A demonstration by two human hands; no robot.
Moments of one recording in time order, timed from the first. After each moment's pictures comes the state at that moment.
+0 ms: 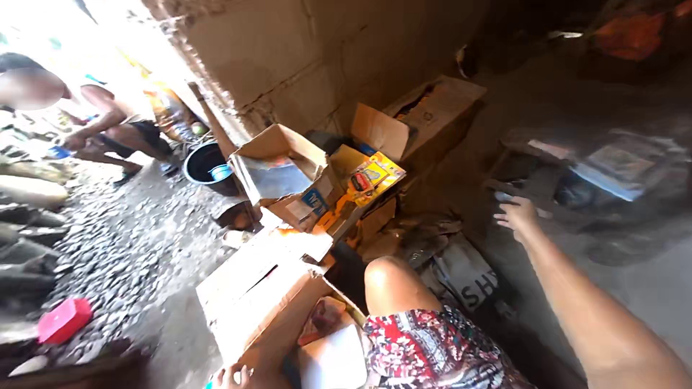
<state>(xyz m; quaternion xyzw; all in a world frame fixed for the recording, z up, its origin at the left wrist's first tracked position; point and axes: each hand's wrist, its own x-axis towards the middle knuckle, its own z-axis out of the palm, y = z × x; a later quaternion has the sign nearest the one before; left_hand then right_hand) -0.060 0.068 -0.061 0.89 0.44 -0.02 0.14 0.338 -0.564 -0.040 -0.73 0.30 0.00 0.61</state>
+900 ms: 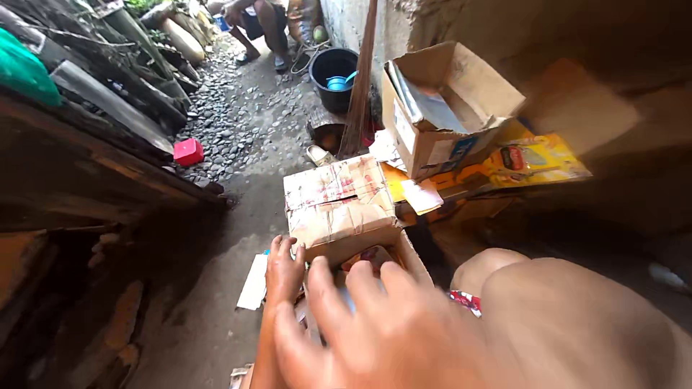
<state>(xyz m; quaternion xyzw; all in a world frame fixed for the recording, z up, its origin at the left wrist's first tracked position) -0.065 0.086 0.032 0.86 0.46 0.10 0.22 0.039 -0.147 0.258 -0.65 -0.73 -0.16 0.11</state>
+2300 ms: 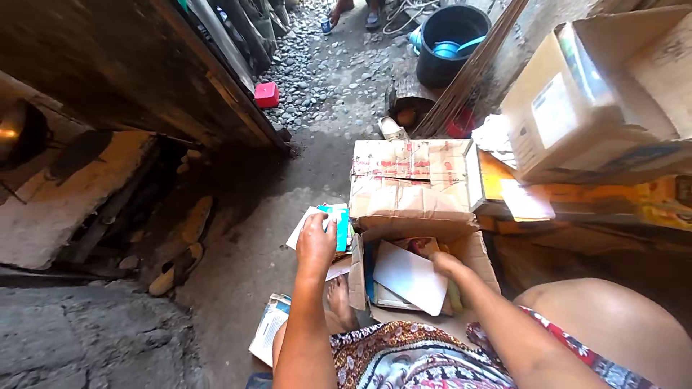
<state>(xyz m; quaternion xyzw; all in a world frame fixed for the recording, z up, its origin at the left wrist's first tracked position) -0.155 0.103 0.061 0.77 0.59 0.07 0.25 0.131 -0.072 -0.215 -0.78 -0.39 0.48 -0.08</state>
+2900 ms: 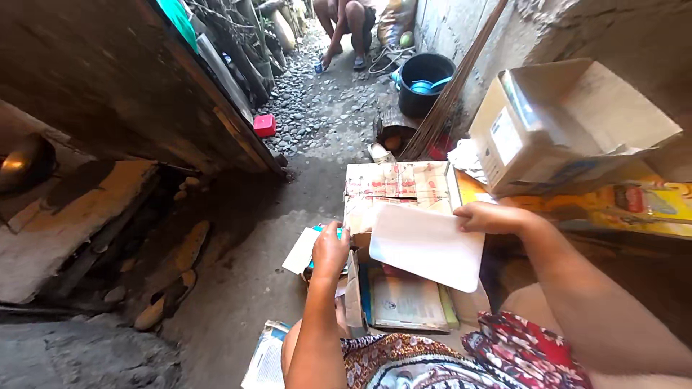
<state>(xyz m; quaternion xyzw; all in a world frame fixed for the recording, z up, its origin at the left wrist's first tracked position) -0.123 0.096 0.063 0.78 0.53 0.06 0.31 0.214 -0.058 0.077 -0.74 -0.54 0.39 0.04</state>
